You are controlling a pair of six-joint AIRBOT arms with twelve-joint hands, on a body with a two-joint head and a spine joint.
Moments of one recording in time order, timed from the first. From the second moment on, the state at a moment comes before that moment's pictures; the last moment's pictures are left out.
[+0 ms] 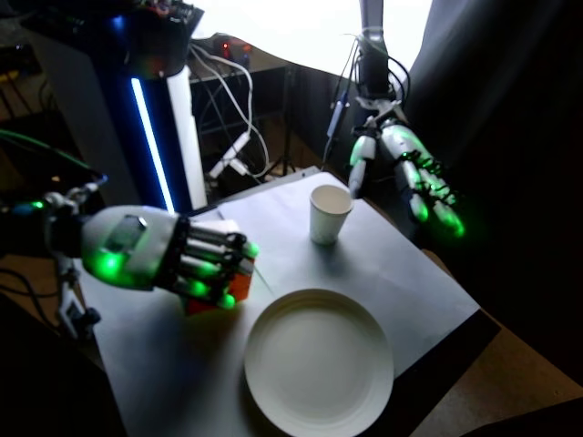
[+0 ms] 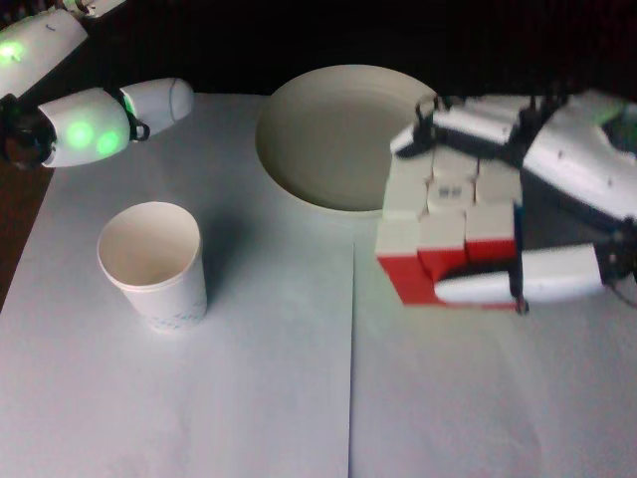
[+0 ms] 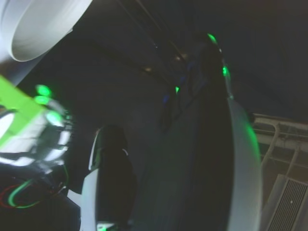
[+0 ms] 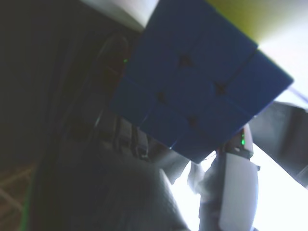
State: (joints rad) left arm 0.79 -0.97 1.20 -0.14 -0.92 0.85; right arm -0.87 -0.98 1.04 -0.06 0.97 -0.79
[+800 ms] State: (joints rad) left arm 0.79 -0.98 1.20 -0.14 -0.92 0.86; right arm -0.55 -1.24 1.37 -0.01 0.68 -0.84
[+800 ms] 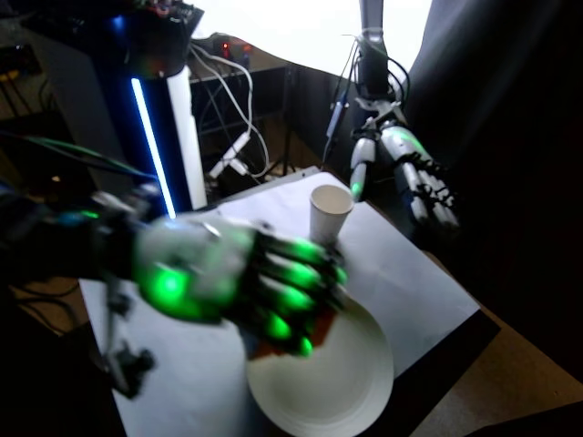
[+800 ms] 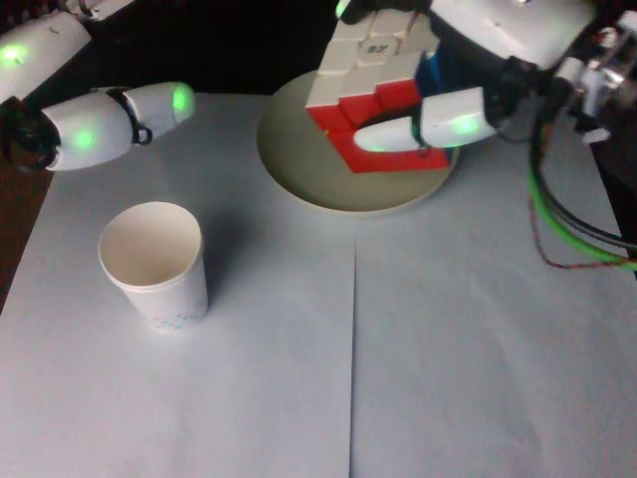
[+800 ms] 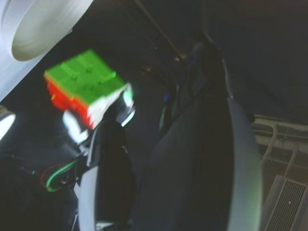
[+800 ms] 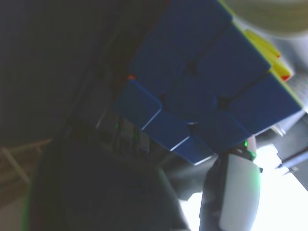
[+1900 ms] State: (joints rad) left arm 0.80 -0.98 1.20 -0.15 -0.95 0.86; right arm -0.55 -1.31 1.47 0.15 0.52 -0.89
